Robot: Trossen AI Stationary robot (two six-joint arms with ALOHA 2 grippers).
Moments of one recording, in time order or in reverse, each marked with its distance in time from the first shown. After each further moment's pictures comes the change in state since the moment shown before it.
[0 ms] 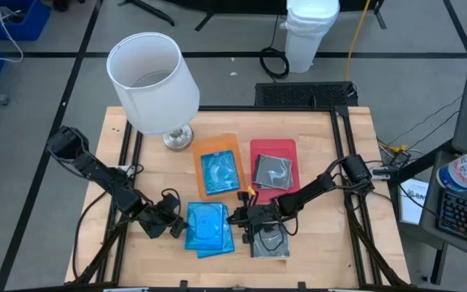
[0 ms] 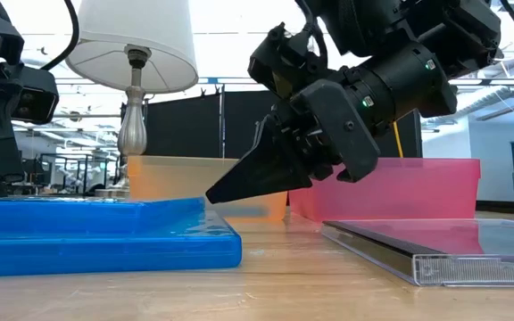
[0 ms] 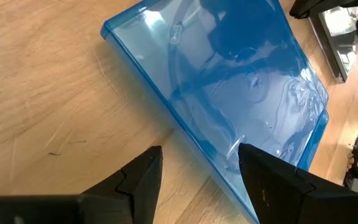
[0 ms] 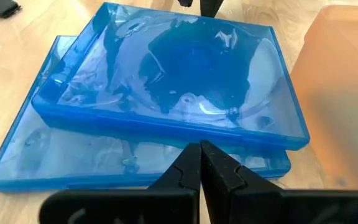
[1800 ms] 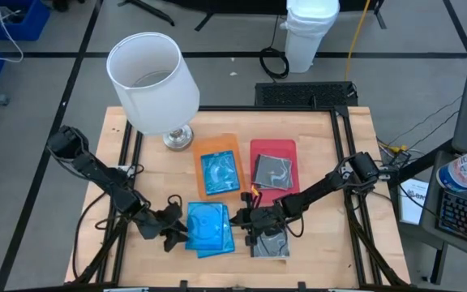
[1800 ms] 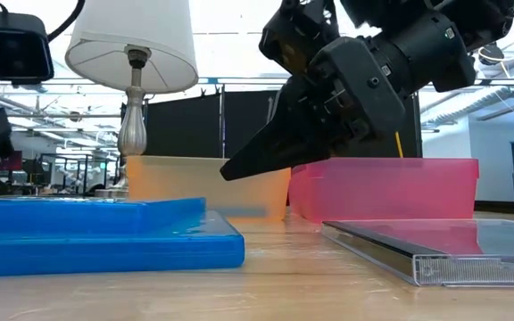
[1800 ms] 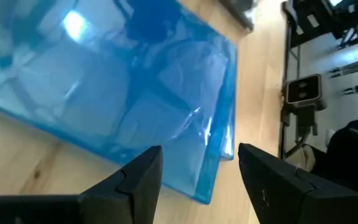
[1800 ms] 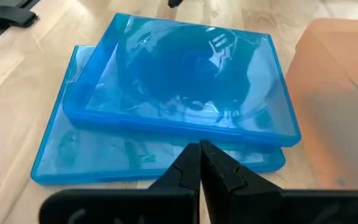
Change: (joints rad) left arm -0.033 -0.003 0.001 0.228 0.084 0.356; right arm 0.034 -0.080 -0.012 -0.093 0.028 0.029
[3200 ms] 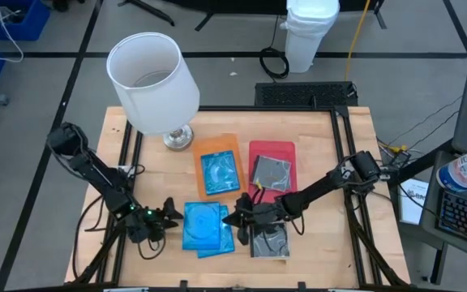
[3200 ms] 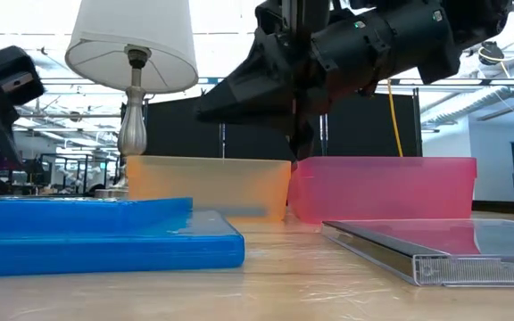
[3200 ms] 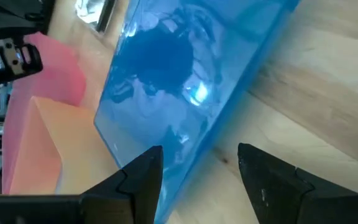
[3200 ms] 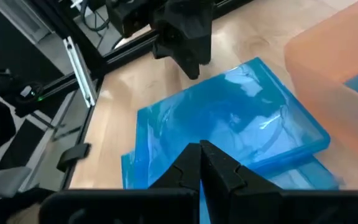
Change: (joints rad) left arm -0.135 -0.043 -0.113 -0.124 -0.320 1.608; right arm -0.010 -0.014 0.001 0.178 -0.022 0.502
